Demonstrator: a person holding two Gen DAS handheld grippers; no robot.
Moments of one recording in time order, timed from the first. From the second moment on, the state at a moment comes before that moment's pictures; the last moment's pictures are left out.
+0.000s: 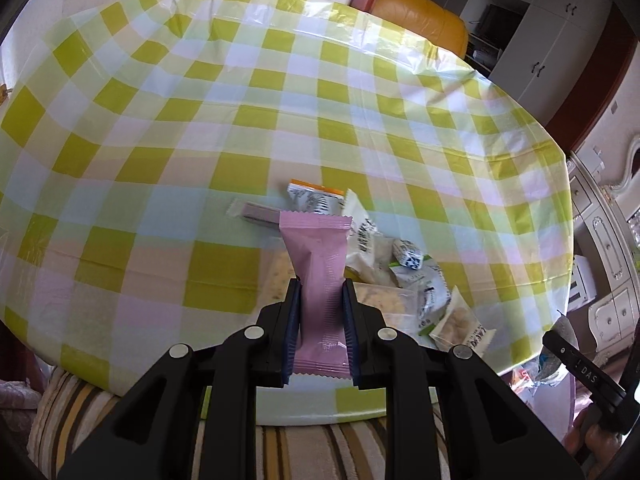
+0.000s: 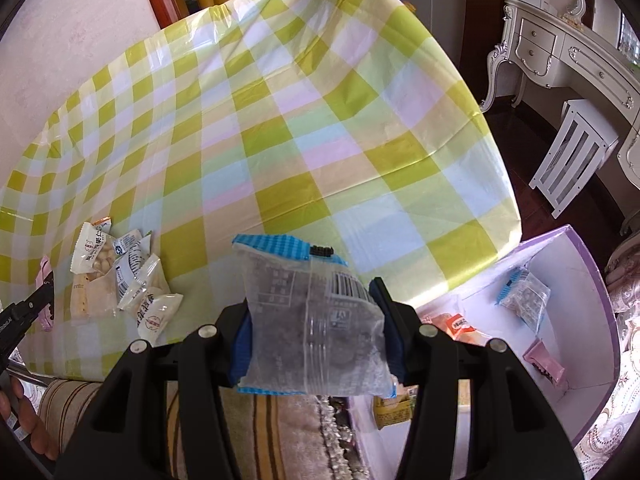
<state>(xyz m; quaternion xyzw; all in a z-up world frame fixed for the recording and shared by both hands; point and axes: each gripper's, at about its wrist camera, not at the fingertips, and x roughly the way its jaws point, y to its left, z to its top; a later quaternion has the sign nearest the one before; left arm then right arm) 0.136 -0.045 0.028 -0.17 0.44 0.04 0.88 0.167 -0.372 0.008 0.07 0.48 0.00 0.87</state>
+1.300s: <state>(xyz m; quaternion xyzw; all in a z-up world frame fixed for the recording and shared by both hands) 0.106 -0.385 -0.014 0.04 0.58 -0.35 0.74 0.057 -0.525 -0.090 0.11 0.58 -0.12 0.80</state>
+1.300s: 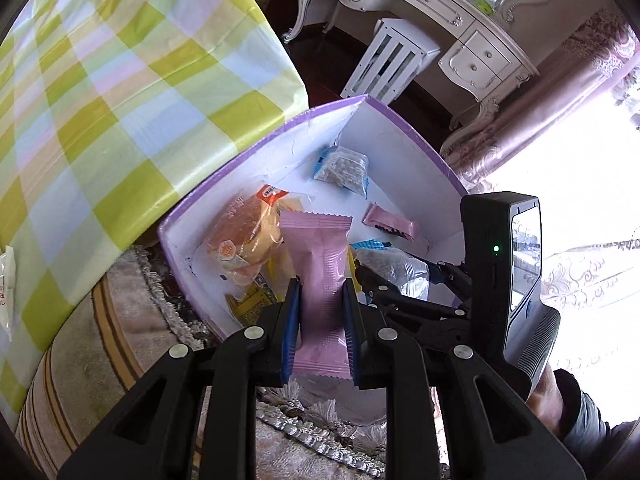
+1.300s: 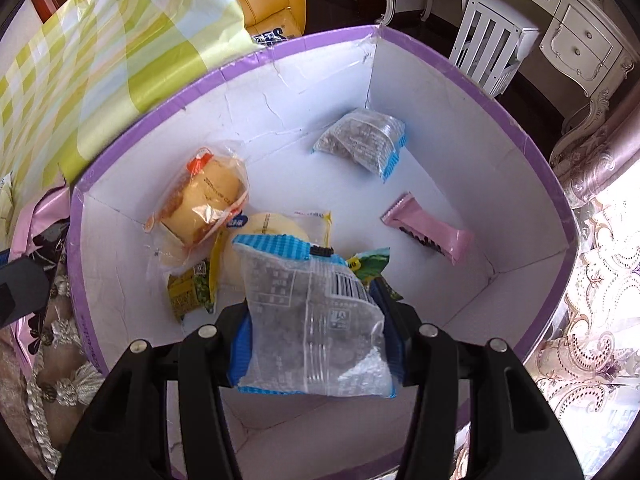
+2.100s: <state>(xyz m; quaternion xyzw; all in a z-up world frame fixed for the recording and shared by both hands) 0.105 -0.354 0.009 0.01 0.53 -0.32 0.78 0.068 -0.516 -0.048 0.12 0.53 -0.13 0.83</state>
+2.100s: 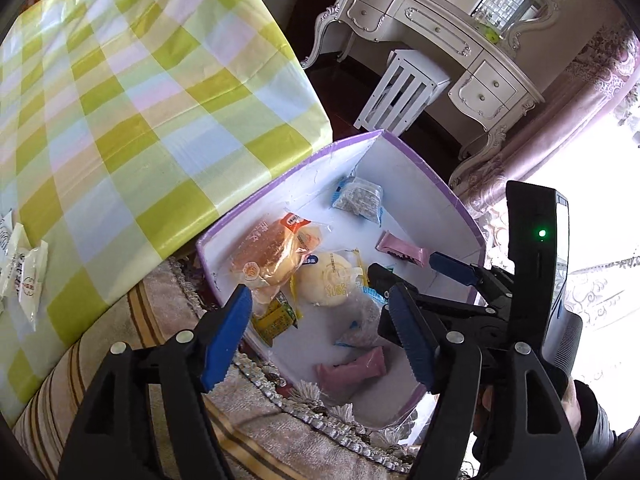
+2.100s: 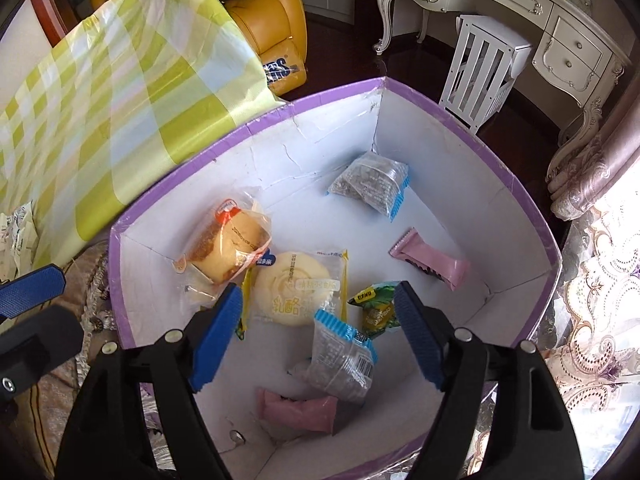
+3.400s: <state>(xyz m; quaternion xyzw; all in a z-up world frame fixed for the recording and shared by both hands) 0.110 -0.013 0.004 -0.19 0.48 0.02 0.86 0.134 -0.265 0.016 -0.08 0.48 0.13 0.86</state>
